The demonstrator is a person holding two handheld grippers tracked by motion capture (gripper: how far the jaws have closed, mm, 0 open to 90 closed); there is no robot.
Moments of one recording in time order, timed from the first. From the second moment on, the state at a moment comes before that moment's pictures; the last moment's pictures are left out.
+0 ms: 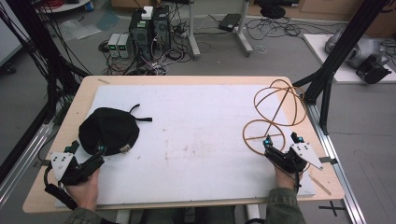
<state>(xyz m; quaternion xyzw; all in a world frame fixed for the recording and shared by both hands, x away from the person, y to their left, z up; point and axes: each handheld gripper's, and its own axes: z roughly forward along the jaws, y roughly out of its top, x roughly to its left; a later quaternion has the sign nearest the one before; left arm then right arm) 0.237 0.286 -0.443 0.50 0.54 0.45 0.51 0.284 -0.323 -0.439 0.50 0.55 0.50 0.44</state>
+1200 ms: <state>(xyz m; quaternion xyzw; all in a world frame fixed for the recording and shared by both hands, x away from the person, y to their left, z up) 0.252 0.283 -0.441 0.51 0.55 0.42 0.51 0.285 -0.325 -0.438 0.50 0.55 0.50 0.45</state>
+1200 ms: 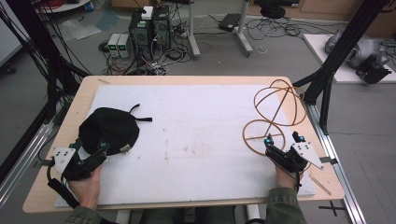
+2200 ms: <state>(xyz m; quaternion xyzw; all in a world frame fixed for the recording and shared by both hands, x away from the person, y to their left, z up) 0.308 0.260 -0.416 0.58 0.60 0.38 0.41 0.286 -0.321 -0.437 0.49 0.56 0.50 0.46</state>
